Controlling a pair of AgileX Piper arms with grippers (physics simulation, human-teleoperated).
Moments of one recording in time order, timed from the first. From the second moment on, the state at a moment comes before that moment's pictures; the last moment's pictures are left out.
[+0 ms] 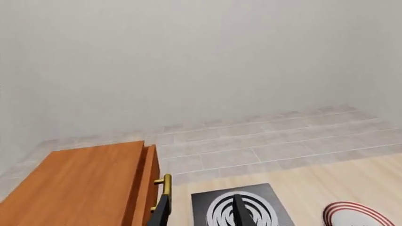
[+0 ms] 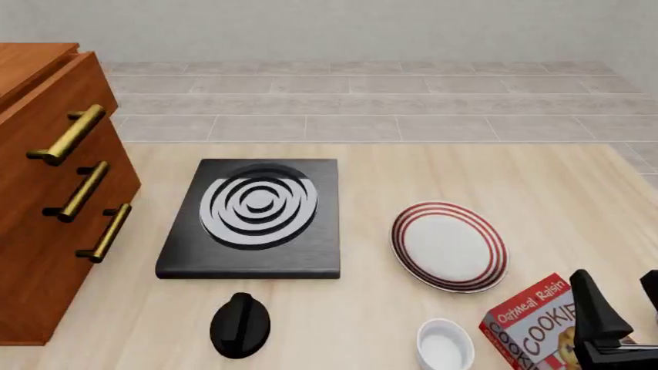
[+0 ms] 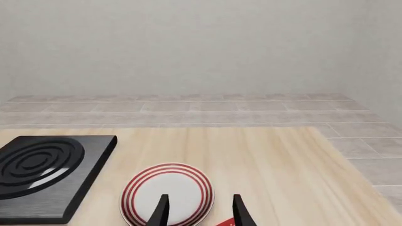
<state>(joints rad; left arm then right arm) -0.13 0.34 -0.98 0.58 0.08 -0.01 0.04 0.00 -0.02 0.01</state>
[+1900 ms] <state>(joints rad) 0.10 0.84 -1.32 0.94 0.11 -0.01 0.05 0.00 -0.03 0.01</state>
